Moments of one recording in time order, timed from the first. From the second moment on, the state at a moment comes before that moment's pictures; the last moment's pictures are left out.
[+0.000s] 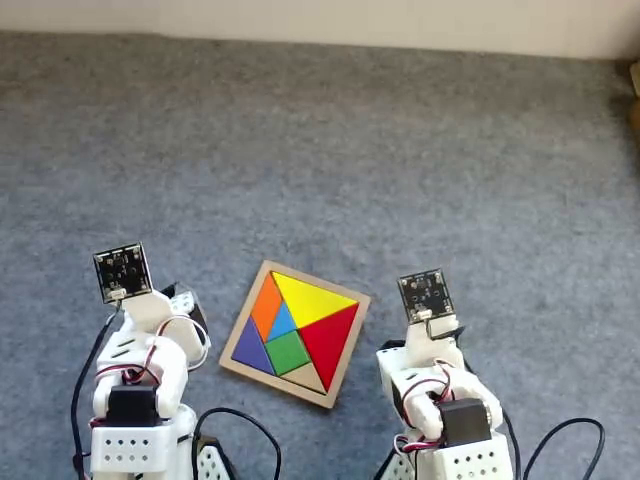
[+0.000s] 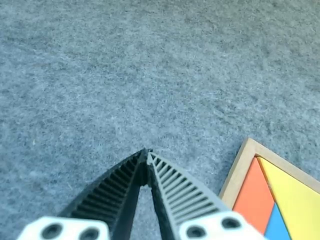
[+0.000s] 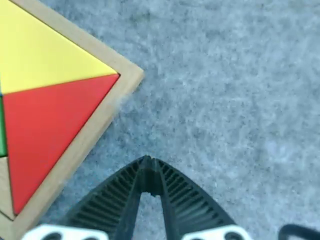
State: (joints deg) left arm -6.8 -101.3 96.0 55.0 19.6; right arm -17.1 -104.5 95.9 71.3 6.3
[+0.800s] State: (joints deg) left arm -6.8 -101.4 96.0 73.7 19.6; right arm -17.1 -104.5 95.9 71.3 6.3
